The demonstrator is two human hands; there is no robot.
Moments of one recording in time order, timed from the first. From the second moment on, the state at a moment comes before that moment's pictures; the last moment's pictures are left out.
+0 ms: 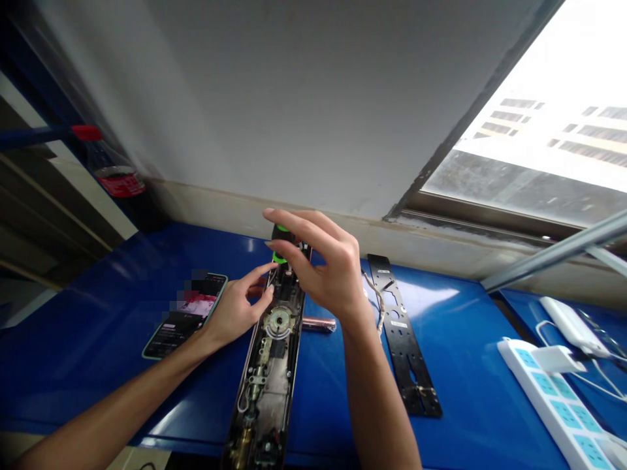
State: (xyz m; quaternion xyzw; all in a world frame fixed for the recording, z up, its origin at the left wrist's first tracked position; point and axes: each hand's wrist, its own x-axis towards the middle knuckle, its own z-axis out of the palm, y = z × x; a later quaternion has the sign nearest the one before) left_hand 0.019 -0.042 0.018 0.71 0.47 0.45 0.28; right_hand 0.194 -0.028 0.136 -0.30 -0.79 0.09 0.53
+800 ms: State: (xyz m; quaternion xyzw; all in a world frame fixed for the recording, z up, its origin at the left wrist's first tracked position) left_hand 0.020 -0.043 0.015 0.70 0.47 0.45 0.28; right_hand 0.191 -0.030 0.136 -0.31 -0.78 0.11 0.54
